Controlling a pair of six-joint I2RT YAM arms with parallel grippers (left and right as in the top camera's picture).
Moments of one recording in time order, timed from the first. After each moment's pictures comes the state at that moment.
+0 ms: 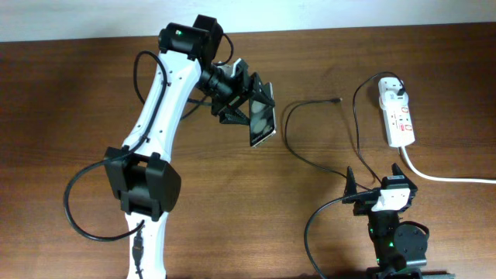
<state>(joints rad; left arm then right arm) -0.32 2.27 2.34 -1.61 0.86 -0.45 0.04 0.01 0.01 -0.07 0.04 -0.06</state>
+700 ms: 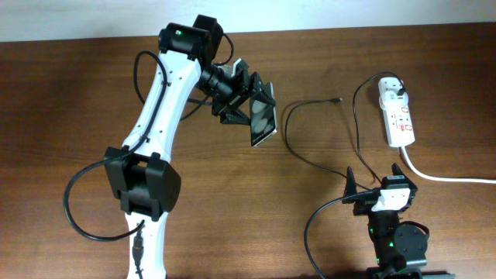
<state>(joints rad) -0.32 2.27 2.34 -1.61 0.87 -0.47 0.04 0.01 0.01 -0.07 0.04 -0.06</state>
